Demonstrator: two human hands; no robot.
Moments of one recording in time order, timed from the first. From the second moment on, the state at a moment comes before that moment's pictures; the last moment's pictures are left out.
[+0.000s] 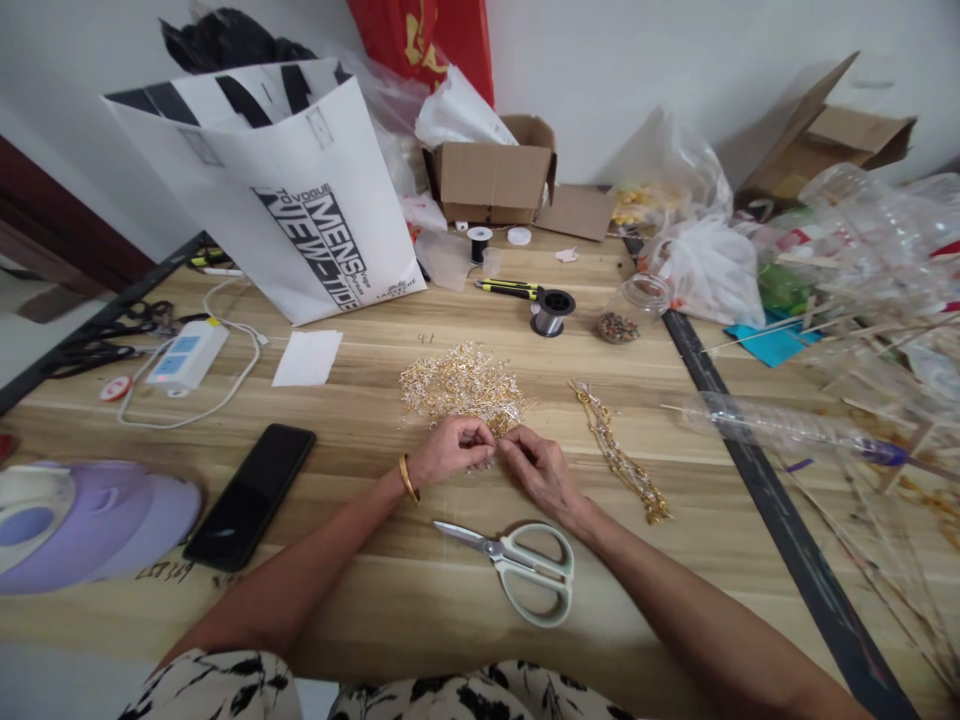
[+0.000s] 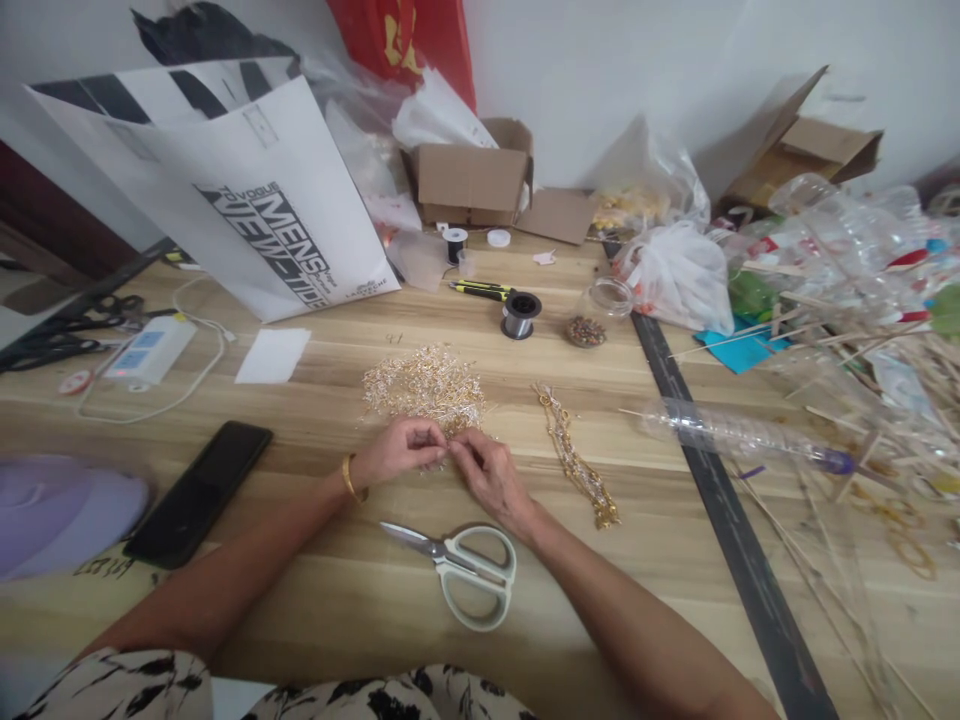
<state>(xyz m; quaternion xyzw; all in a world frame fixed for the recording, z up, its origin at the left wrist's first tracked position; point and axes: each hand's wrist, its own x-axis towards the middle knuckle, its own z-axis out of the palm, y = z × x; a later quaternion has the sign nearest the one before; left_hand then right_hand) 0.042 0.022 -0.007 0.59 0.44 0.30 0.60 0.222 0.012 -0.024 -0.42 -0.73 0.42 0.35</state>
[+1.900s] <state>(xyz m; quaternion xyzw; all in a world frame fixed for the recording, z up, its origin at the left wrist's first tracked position) 0.039 0.024 -0.005 0.56 0.43 0.33 0.63 0.221 0.012 -0.028 -0.39 -0.74 0.35 0.42</state>
